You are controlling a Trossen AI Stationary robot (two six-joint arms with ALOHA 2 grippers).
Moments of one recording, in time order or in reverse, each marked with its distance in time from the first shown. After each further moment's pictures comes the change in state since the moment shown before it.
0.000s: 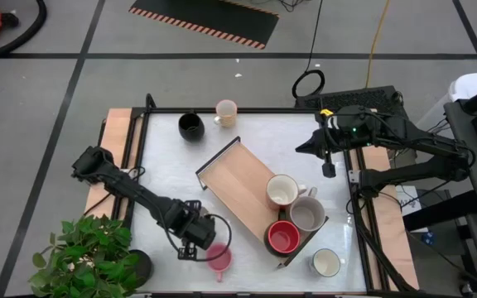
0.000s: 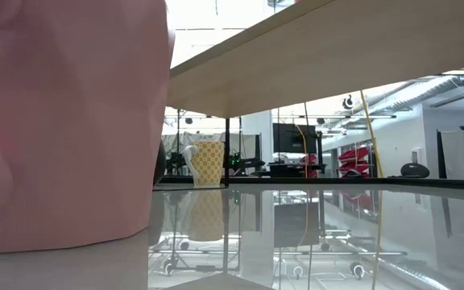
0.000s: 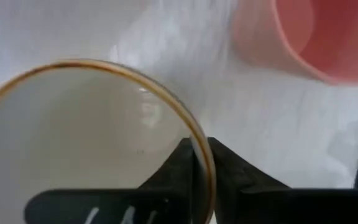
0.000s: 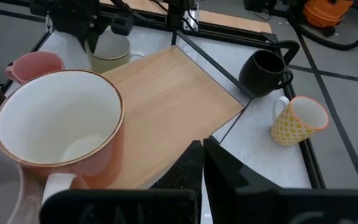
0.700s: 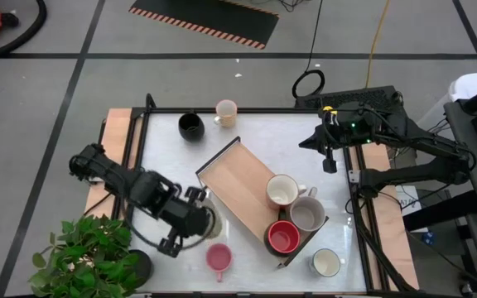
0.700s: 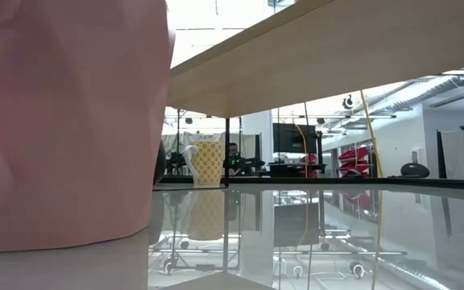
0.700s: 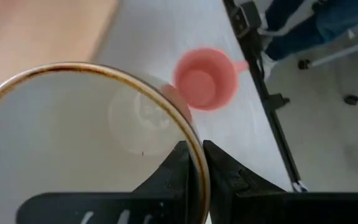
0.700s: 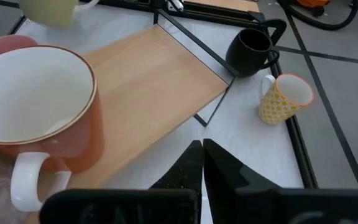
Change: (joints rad) left arm 0.034 -0.022 0.615 -0.405 0.022 0.370; right arm -0.073 -0.006 0.000 -0.058 0.003 -0.023
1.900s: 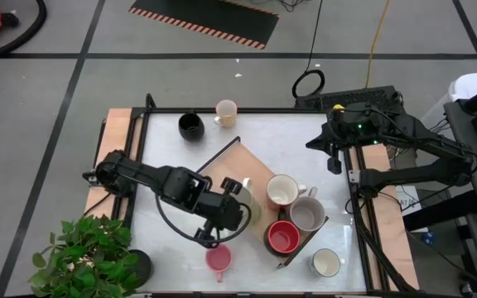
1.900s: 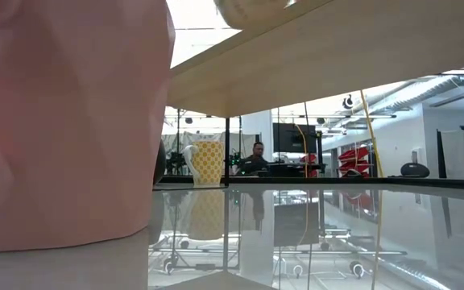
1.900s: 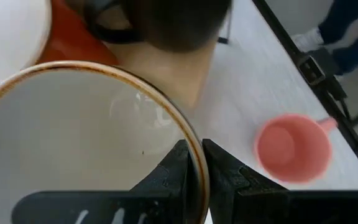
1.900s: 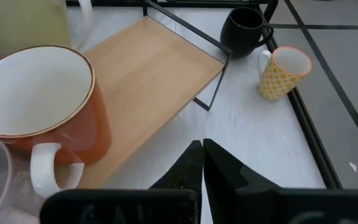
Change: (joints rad) left arm 0.103 0.220 0.247 0.107 -0.141 0.306; right arm 0.000 -0.047 0.000 -0.076 0.027 0.131
